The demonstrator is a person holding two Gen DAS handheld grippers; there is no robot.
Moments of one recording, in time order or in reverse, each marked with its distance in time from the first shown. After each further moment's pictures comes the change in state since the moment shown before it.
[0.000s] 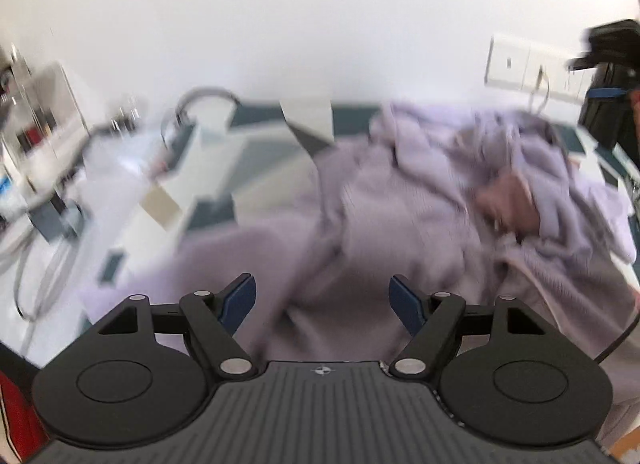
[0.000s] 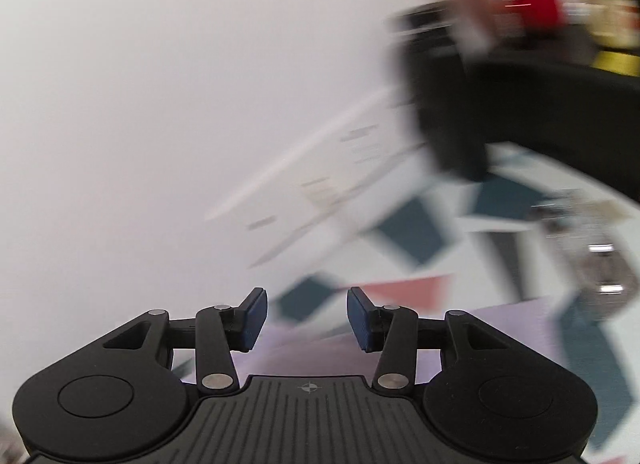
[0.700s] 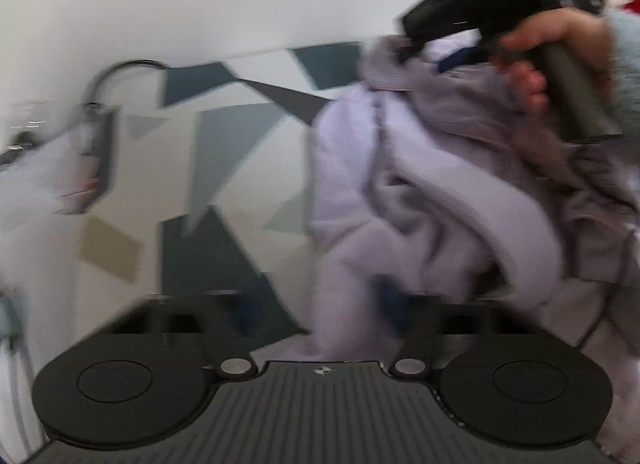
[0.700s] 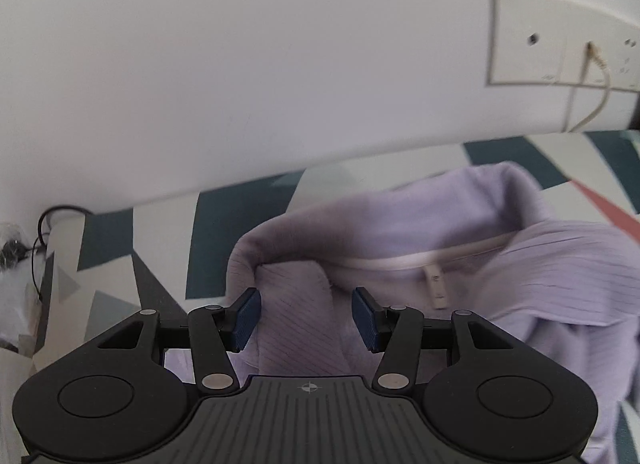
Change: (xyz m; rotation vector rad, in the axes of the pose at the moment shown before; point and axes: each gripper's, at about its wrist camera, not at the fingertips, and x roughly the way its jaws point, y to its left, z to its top) left arm 0.127 0.084 0.033 0.239 0.223 -0.329; right arm 0.175 0.155 -0.136 -0.396 0.422 -0.064
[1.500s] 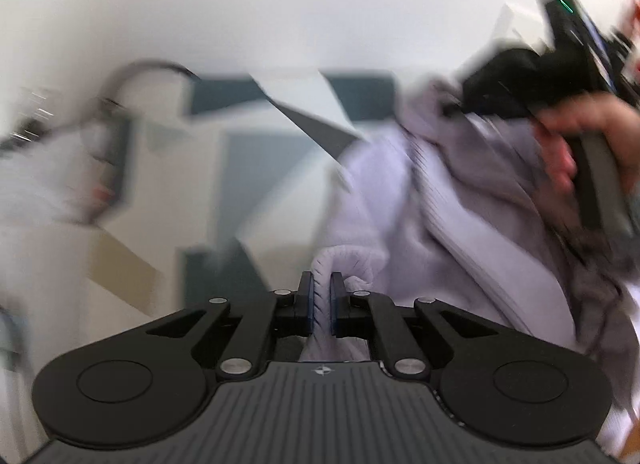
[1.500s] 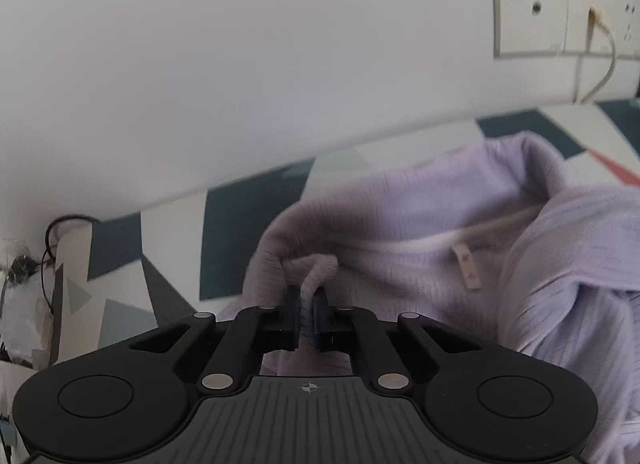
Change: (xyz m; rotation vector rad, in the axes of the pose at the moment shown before) left arm -0.013 0.040 0.021 -0.147 -0.107 0.078; right arm 0.009 0.002 -0.003 0.065 -0.026 0.029
